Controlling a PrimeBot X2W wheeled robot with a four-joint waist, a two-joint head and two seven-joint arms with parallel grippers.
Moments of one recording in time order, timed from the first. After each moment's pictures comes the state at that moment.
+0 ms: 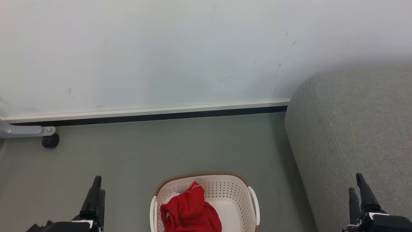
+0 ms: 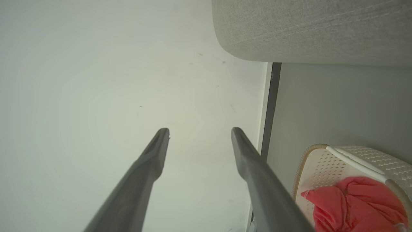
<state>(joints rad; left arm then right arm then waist) -0.06 0.04 0.08 0.31 -1.60 -0.12 0.10 -0.07 -0.03 -0.12 0.31 1.59 0.12 0.10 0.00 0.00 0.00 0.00</state>
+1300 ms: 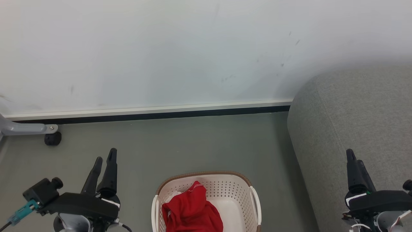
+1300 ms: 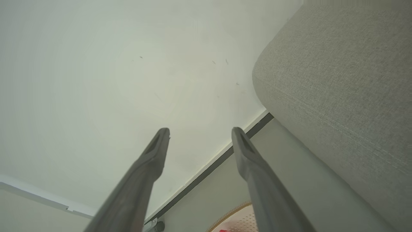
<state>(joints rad) -0.14 0.17 -0.14 0.20 -1.06 -0.05 -0.06 -0.11 -0.16 0.05 0.21 1.05 0.03 -0.06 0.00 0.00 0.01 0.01</state>
